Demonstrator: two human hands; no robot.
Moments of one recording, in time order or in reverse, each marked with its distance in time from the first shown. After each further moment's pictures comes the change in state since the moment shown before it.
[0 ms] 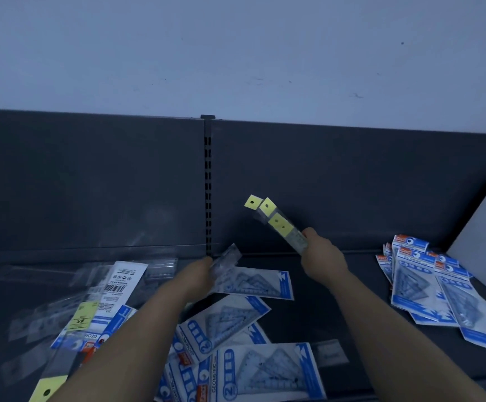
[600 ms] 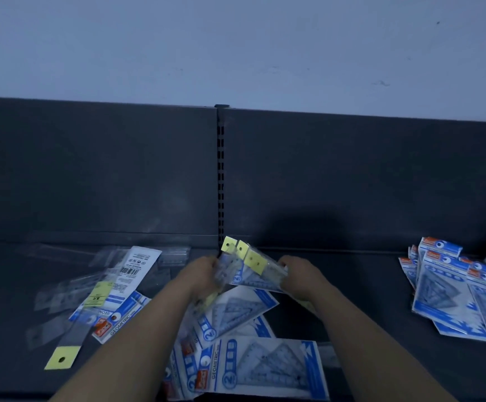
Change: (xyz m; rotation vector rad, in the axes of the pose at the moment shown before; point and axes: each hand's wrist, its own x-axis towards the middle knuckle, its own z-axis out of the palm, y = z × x) left_hand -0.017 0.004 0.011 -0.016 0.057 -0.155; right_hand -0.002 -0.011 0.060 0.058 -0.310 -0.155
